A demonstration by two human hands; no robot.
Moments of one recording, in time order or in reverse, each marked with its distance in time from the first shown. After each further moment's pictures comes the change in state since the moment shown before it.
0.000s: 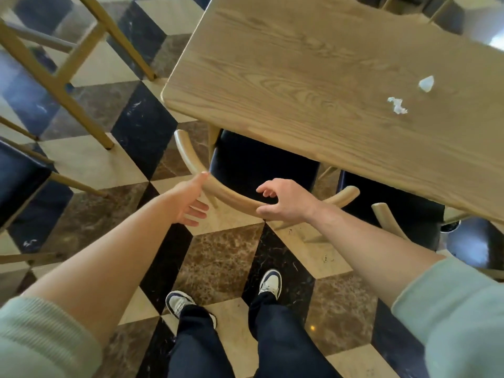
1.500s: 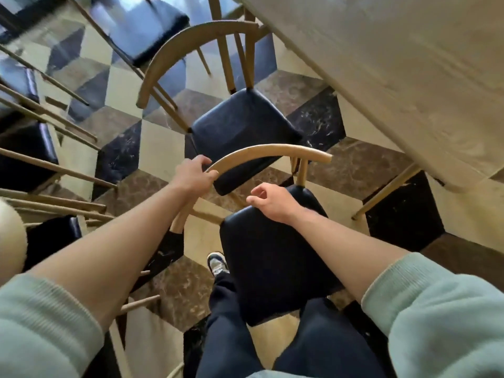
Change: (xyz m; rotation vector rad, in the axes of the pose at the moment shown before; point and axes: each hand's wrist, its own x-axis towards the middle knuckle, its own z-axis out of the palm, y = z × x) left_hand 0.027 -0.173 -1.066 0.120 0.790 0.087; right_hand 0.644 -0.937 0.345 0.198 -0.381 -0.313
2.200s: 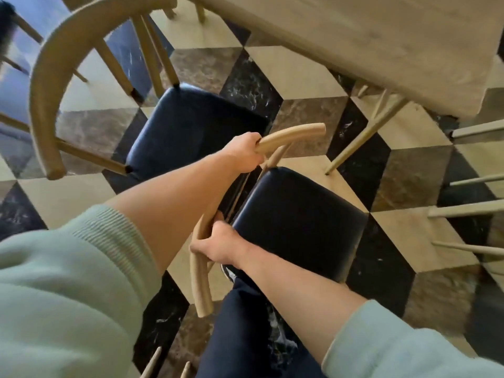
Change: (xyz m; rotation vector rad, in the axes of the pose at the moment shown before) left_hand 0.237 0.053 0.031 0.145 -0.627 0.736; right_hand 0.178 -0.126 0.163 0.494 0.118 0.561
